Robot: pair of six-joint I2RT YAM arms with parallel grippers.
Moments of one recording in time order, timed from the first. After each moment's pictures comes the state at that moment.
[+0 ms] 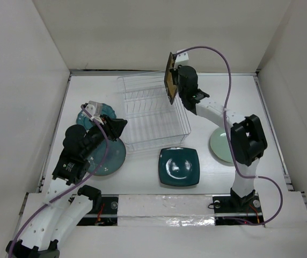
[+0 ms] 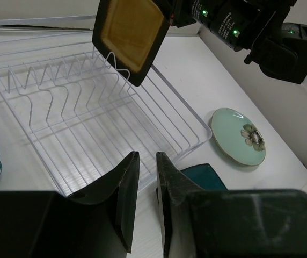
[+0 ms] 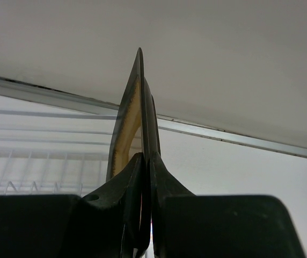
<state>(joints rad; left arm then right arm) -0.36 0.61 0.71 -0.16 0.24 -0.39 0.54 1.93 1.57 0.30 0.46 -0.13</state>
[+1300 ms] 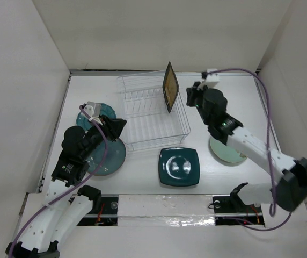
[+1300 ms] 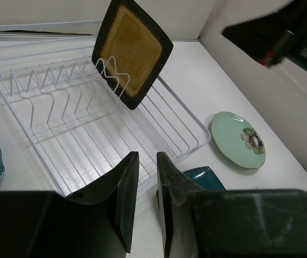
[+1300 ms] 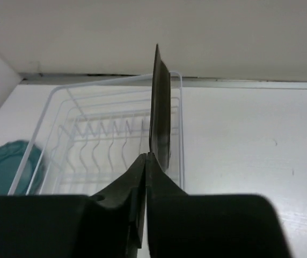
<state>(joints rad) -0.36 0.59 0.71 -0.16 0.24 -0.39 0.62 1.39 1.14 0.18 0.43 0.20</state>
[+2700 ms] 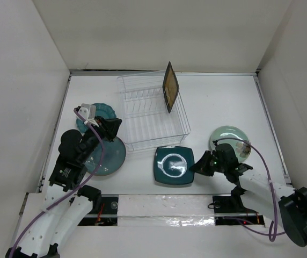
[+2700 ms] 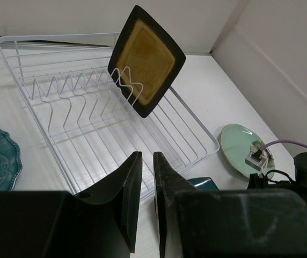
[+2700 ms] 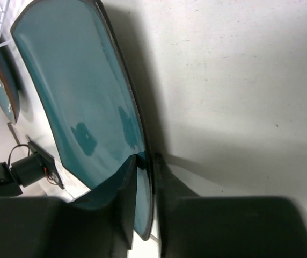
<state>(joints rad) -0.36 0.55 0.71 -0.18 0.16 -0.39 0.45 0.94 0.17 -0.01 -0.34 0.94</state>
